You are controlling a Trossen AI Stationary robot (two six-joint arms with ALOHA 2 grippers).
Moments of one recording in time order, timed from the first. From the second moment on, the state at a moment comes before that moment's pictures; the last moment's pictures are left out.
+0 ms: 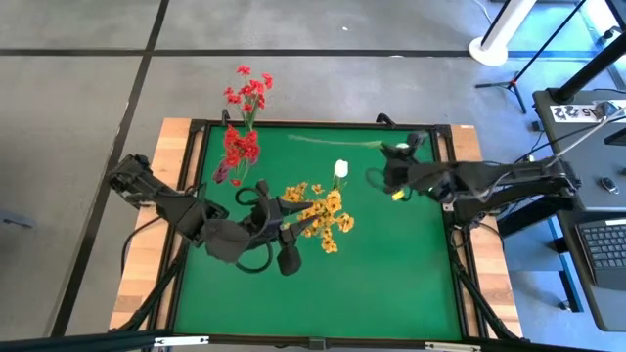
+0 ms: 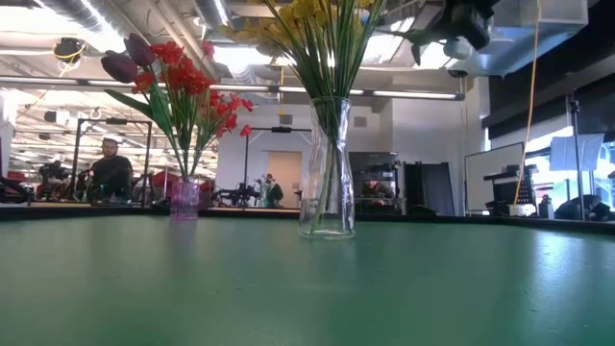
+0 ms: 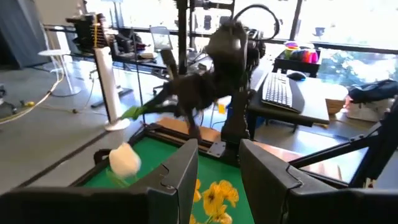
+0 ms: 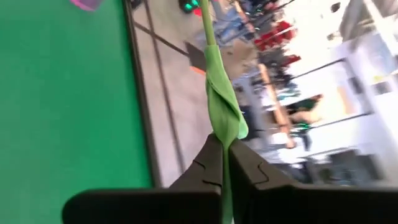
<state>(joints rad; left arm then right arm) -0.54 1.58 1.67 -0.32 -1.00 -0.25 0.12 1.04 1.00 -0.46 0.93 -0.58</state>
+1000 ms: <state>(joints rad) -0.21 1.60 1.71 -0.53 -0.77 0.04 0.37 1.21 1.00 0.14 1.06 -1.27</state>
